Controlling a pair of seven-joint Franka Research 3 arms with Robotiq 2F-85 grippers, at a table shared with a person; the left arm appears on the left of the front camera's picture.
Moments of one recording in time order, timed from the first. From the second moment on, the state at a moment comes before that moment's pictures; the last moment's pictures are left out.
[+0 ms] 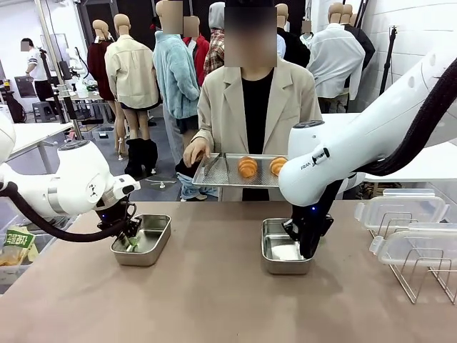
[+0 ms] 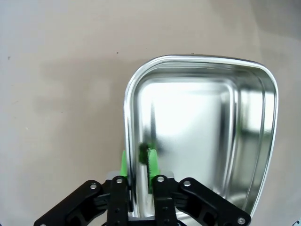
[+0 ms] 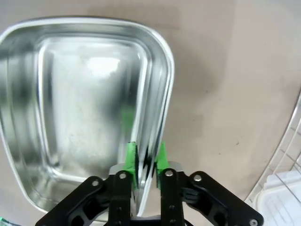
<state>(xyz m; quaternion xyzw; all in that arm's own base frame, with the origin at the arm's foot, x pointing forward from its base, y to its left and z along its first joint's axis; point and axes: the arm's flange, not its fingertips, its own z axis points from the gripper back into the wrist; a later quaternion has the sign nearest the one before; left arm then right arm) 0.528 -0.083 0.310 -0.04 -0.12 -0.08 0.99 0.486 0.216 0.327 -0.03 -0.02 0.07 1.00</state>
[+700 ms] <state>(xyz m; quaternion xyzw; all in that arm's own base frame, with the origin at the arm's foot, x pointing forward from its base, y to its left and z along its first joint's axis) 0.527 -0.084 0.310 -0.04 -0.11 -0.07 0.99 0.495 0.222 0.332 -0.04 0.00 0.04 1.00</state>
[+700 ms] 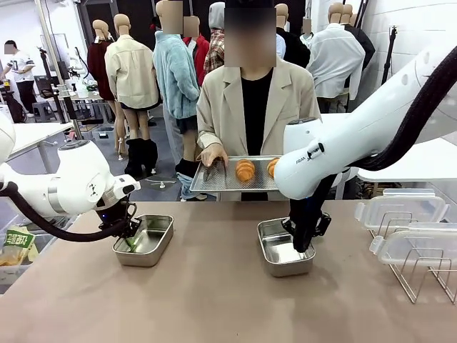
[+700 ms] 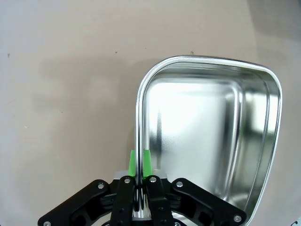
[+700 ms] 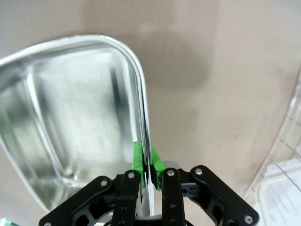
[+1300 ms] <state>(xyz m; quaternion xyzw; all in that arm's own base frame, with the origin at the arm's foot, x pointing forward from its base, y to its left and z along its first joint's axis) 0.527 -0.085 0.310 -0.04 -0.11 -0.07 0.99 0.494 0.221 0.331 -0.04 -0.01 0.05 1.00</state>
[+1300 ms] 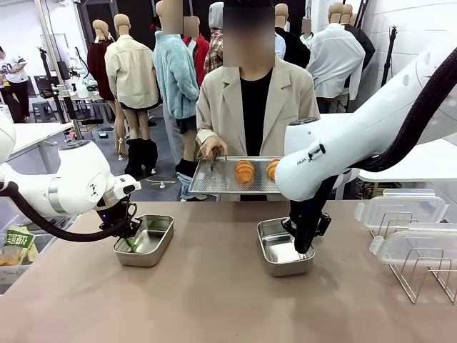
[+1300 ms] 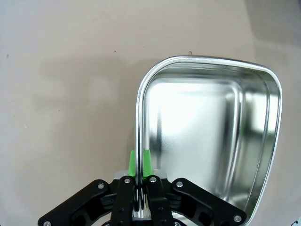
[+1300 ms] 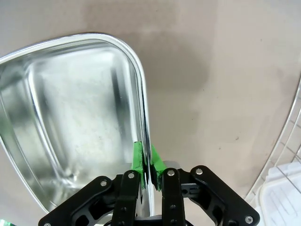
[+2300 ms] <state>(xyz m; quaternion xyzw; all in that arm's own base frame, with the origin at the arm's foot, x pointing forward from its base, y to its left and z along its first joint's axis) 0.485 -0.138 0.439 -0.05 -0.17 -0.06 0.98 0.484 0.173 0.463 0.02 -0.07 -0.06 1.00</state>
